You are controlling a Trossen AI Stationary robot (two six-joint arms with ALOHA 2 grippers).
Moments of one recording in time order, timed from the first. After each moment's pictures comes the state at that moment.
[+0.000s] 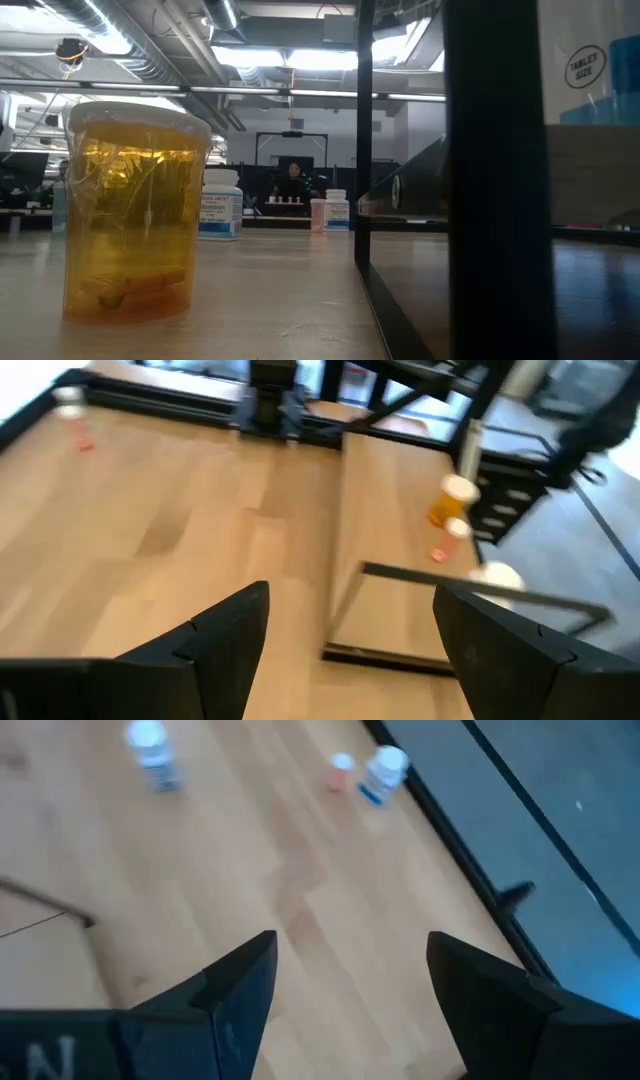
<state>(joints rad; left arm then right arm) -0.29 1.23 1.10 -0.35 -0.23 -0.36 0.17 1.31 1.71 -1.53 0.53 0.57</state>
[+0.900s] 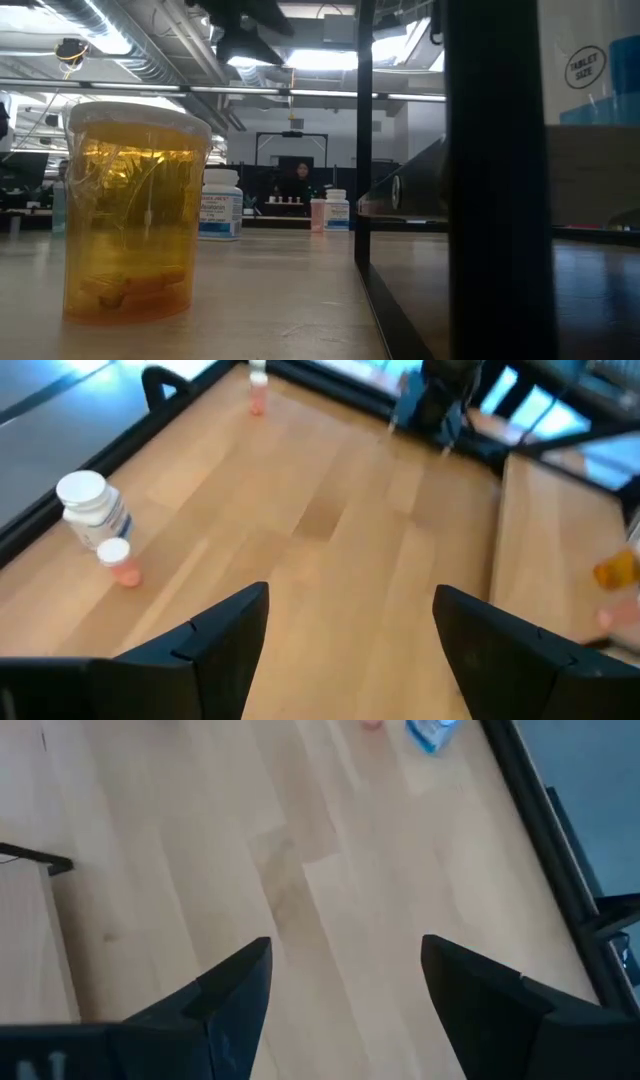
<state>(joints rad) 0.14 1.23 1.10 -0.45 -0.05 -0.31 -0.52 1.31 1.43 -1.22 -0.12 -0.14</state>
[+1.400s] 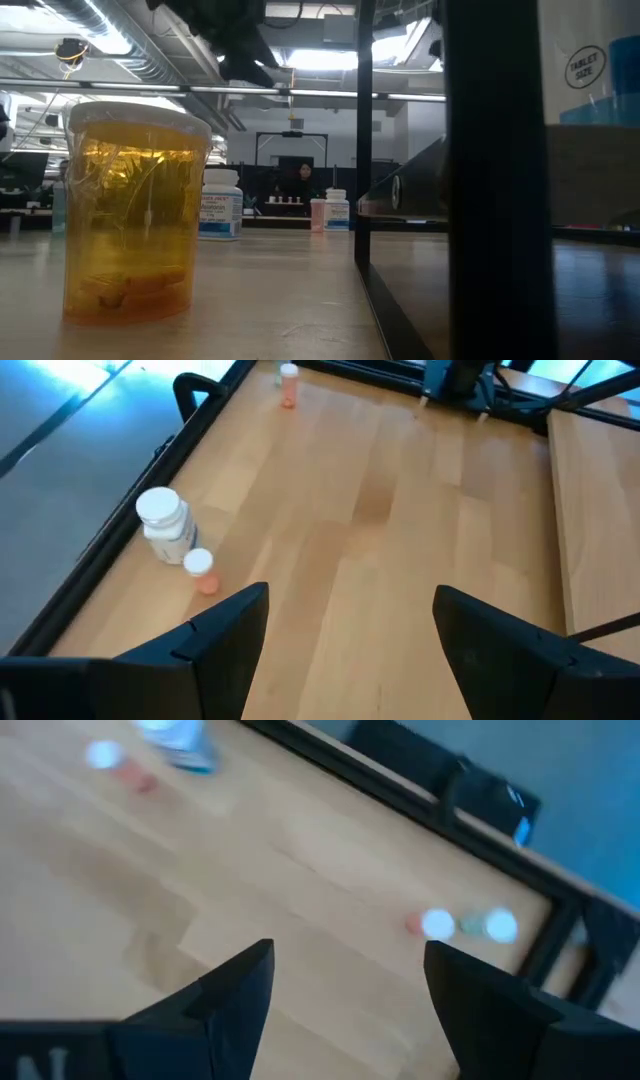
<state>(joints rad) 0.43 1.23 1.10 -0.50 0.19 0.00 -0.69 1.37 1.43 -1.22 0.14 0.37</state>
